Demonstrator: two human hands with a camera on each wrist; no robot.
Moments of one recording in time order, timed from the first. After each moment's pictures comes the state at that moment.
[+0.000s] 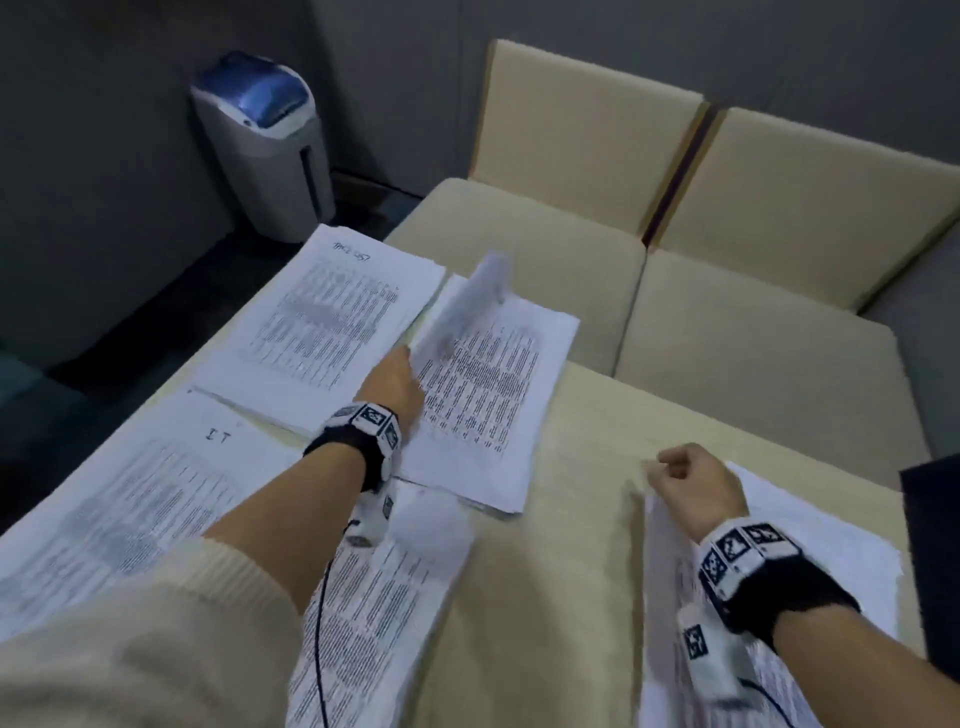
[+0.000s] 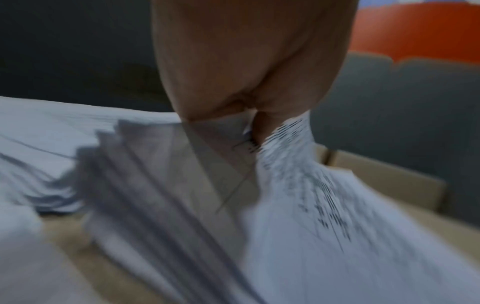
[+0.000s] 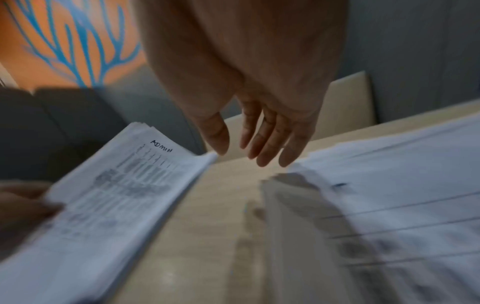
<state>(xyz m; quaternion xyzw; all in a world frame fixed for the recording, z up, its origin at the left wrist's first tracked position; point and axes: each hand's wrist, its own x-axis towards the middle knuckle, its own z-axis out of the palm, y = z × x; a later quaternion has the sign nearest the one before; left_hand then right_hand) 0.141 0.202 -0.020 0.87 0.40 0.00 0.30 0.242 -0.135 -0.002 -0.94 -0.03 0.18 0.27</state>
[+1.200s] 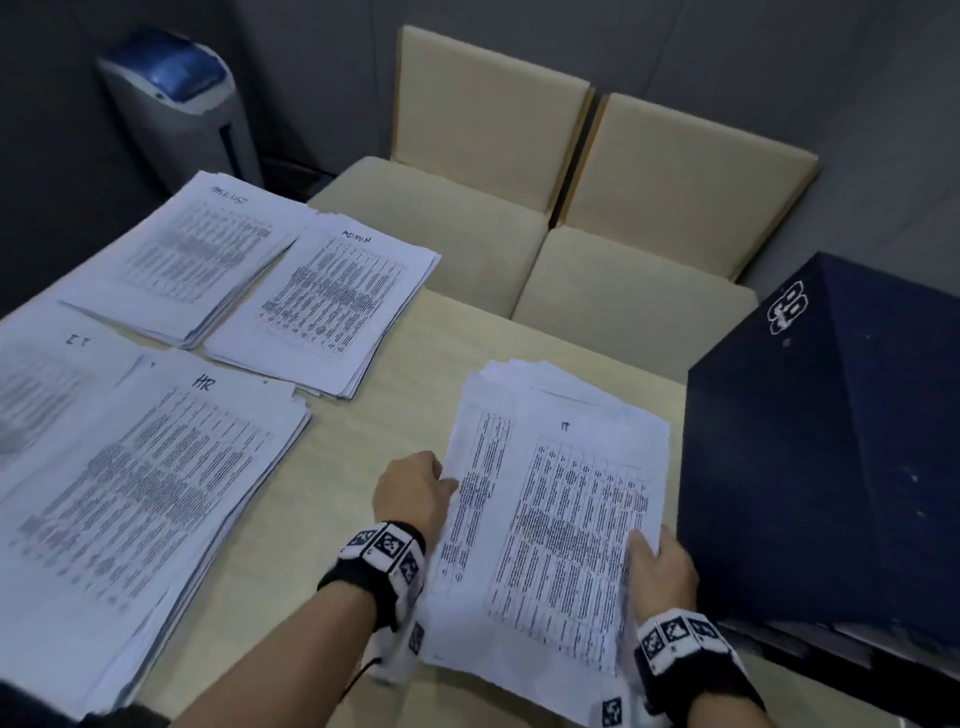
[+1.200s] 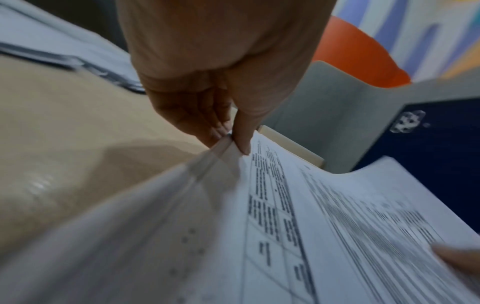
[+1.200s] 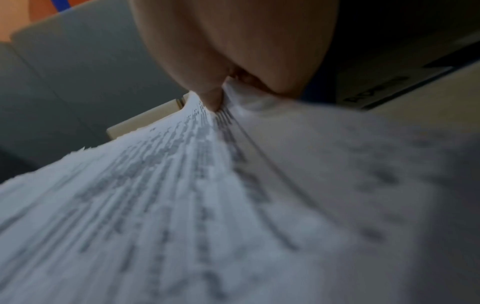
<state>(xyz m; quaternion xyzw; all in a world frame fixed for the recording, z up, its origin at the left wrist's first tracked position) 0.066 -0.146 -0.041 0.88 0.36 -0.05 0.32 0.135 -0.412 -0.042 -0.89 0.14 0.11 0.43</state>
